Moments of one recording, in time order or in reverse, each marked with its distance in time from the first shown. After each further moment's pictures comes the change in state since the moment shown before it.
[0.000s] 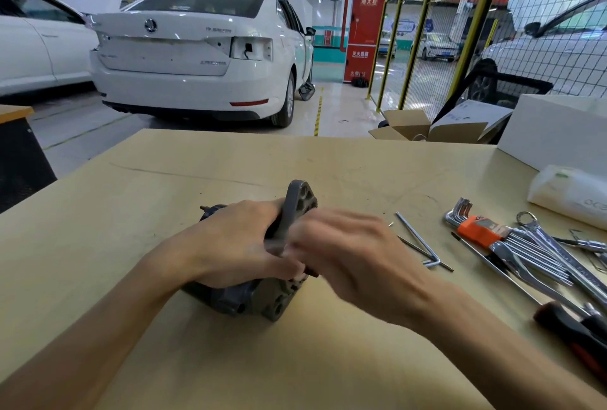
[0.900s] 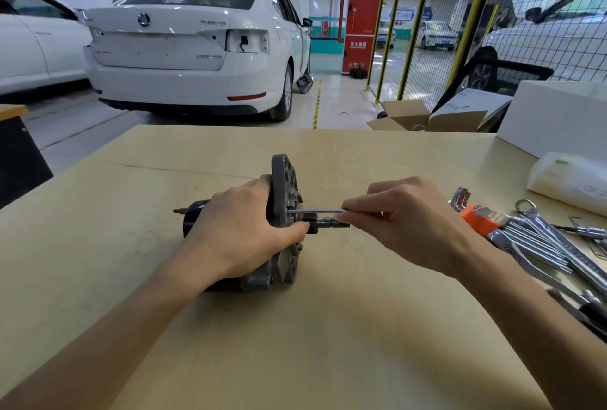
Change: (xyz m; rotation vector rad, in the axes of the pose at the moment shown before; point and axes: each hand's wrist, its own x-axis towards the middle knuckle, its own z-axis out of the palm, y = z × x) left_hand 0.009 0.008 0.022 0.172 0.360 -0.228; right_hand -0.022 0.042 -0.037 -0.136 -0.234 0.419
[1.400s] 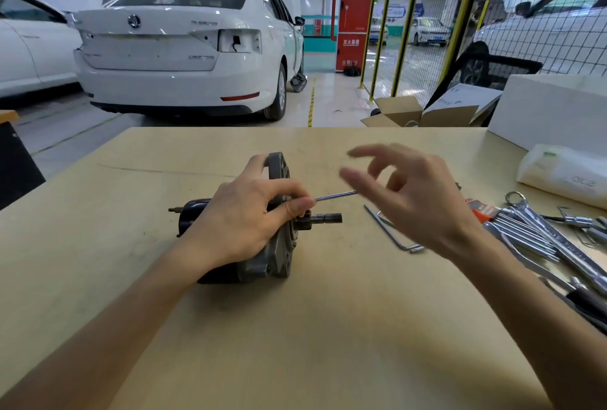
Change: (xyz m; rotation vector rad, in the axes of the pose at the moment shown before) left_hand 0.012 0.006 -0.005 -0.106 -0.049 0.196; right_hand 0.001 -0.005 -0.011 0.166 0.253 0.278
